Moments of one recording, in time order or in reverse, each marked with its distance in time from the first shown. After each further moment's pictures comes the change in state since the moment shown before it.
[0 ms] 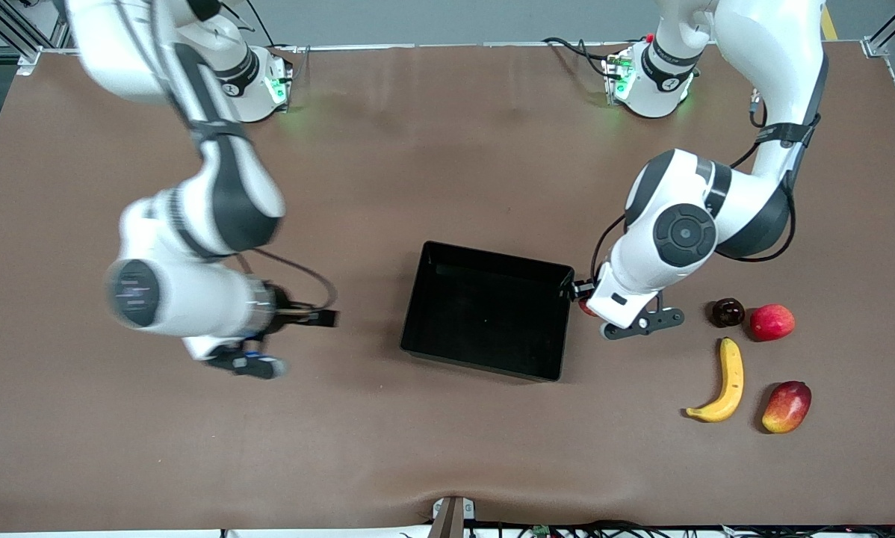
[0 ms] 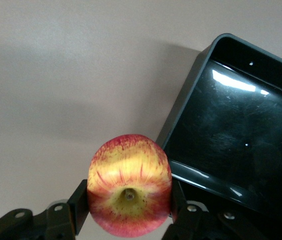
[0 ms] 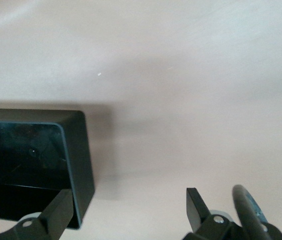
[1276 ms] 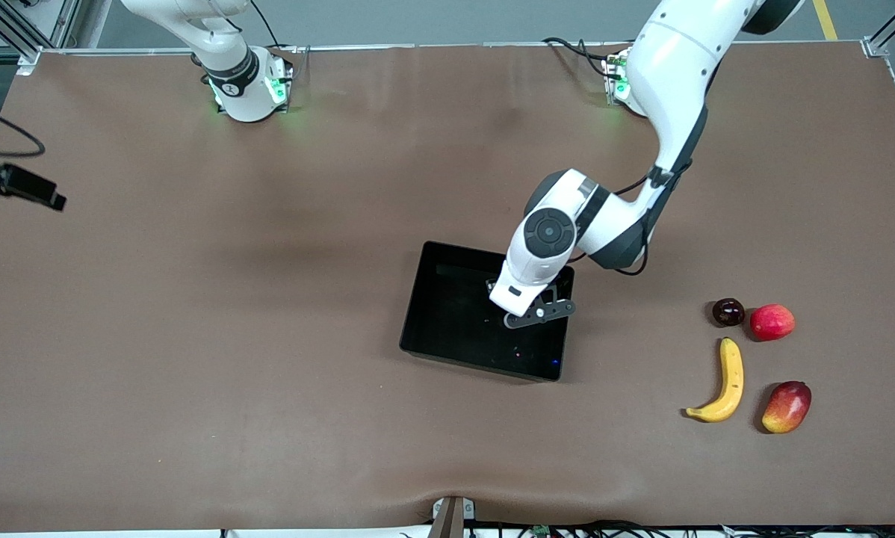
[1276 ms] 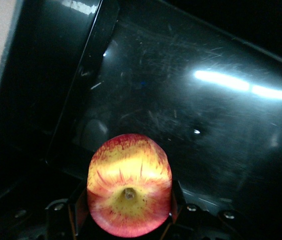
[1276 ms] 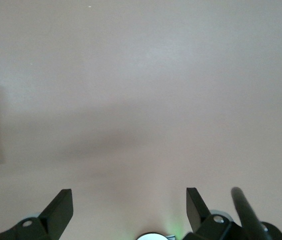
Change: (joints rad) left arm -0.185 0.215 -0.010 -0.007 0.074 0.251 -0.221; right arm -0.290 -0.586 0.001 -0.309 -0.340 -0.244 -0.298
